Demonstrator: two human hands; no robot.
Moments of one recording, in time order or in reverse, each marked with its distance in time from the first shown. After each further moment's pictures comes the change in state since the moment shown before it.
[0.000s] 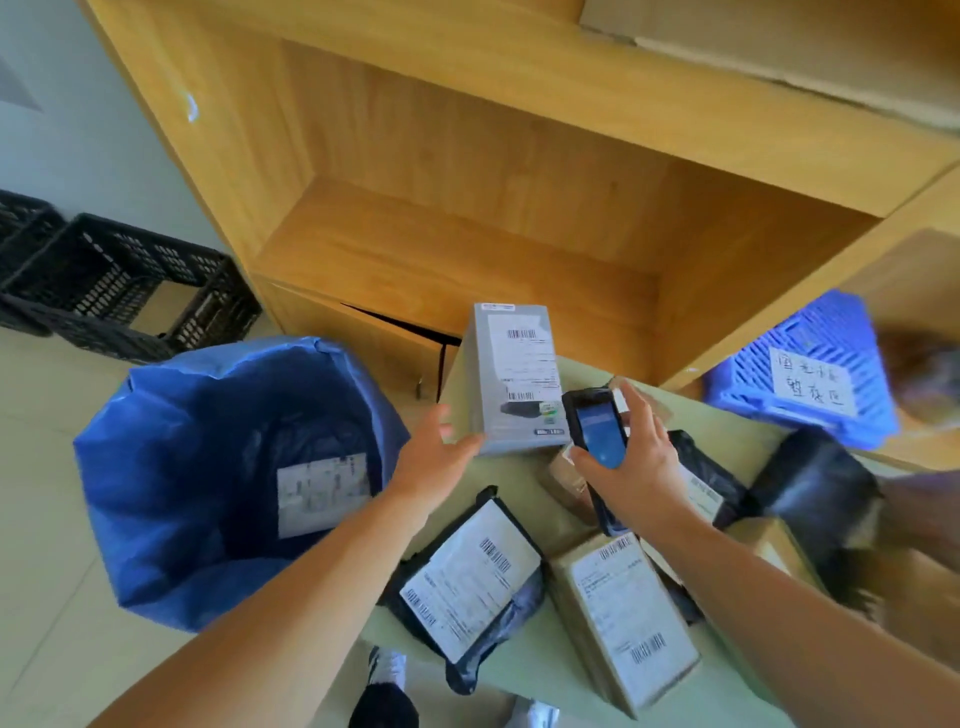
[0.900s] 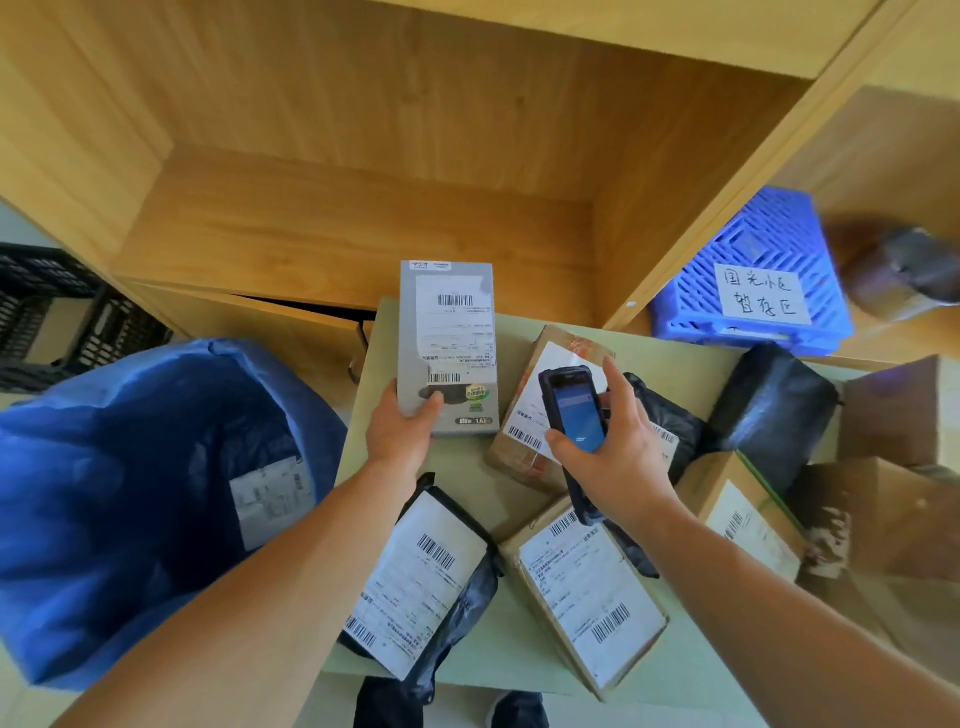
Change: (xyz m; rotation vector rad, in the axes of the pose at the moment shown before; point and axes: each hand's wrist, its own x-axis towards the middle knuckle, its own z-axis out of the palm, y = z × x) left_hand 0.084 -0.031 0.083 -0.187 0.132 0.010; right_hand 0.003 0.070 -0.002 0.116 0.062 0.123
